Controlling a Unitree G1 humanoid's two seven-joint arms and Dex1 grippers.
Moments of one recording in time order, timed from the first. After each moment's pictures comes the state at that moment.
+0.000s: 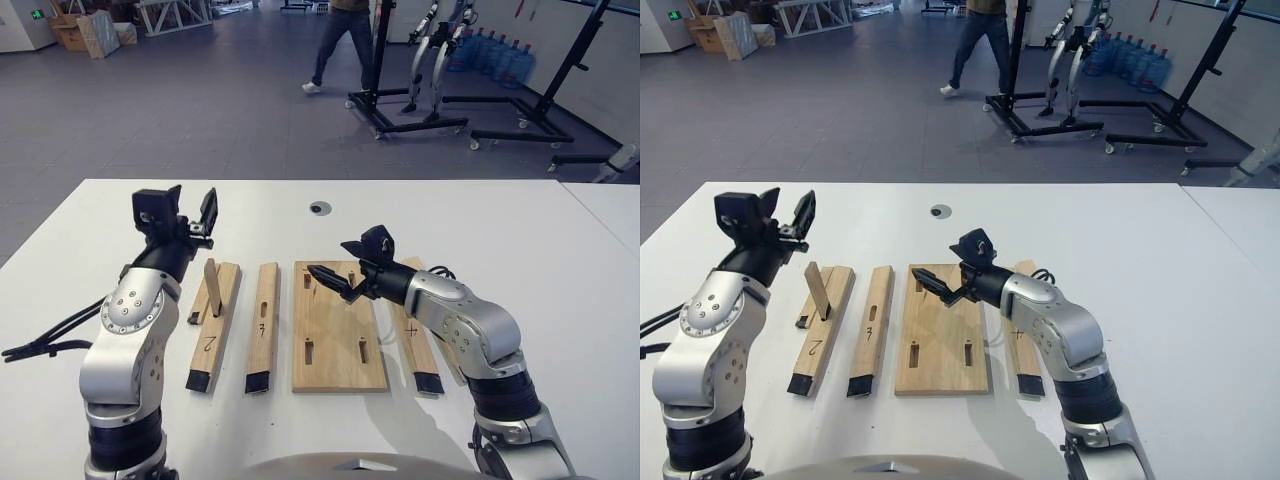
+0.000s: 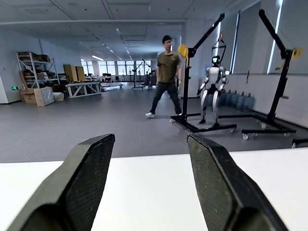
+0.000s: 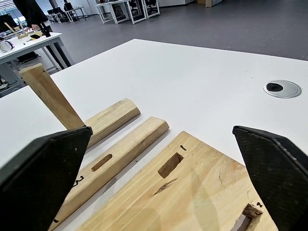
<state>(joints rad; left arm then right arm) -0.21 0.23 0.21 -0.68 -0.26 0.72 -0.03 -0.27 -0.26 0.13 -0.33 0.47 0.84 0.45</state>
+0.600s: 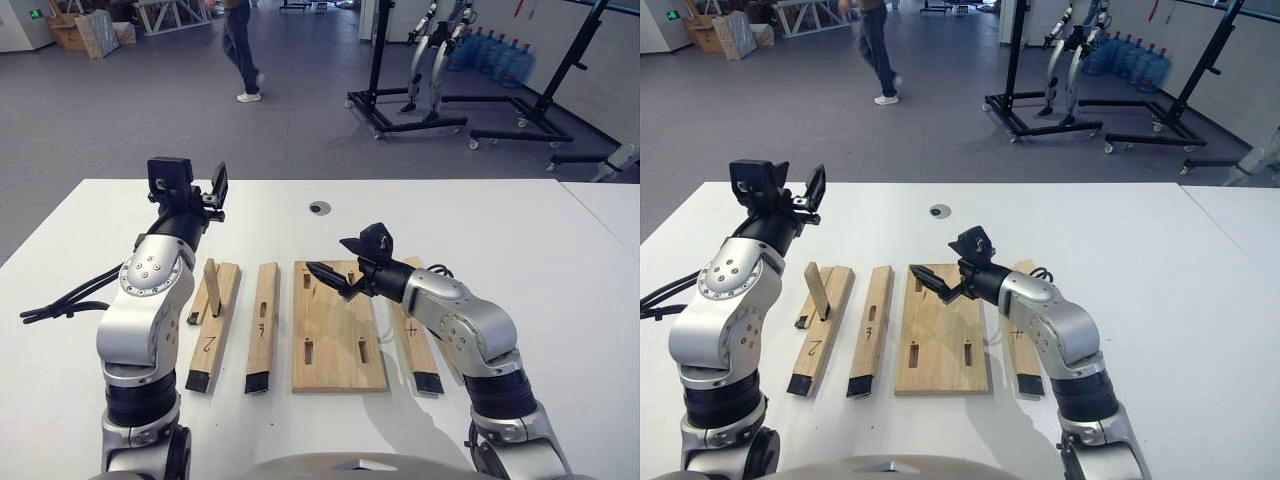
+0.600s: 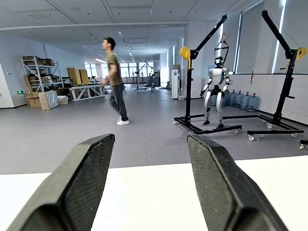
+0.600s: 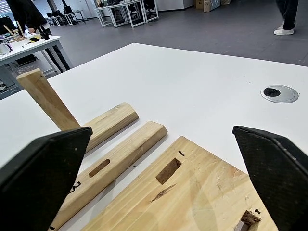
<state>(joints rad) -0.32 0.23 0.13 -0.58 -0.18 0.75 0.01 -0.28 -0.25 0.13 -0.32 0.45 0.83 0.45</state>
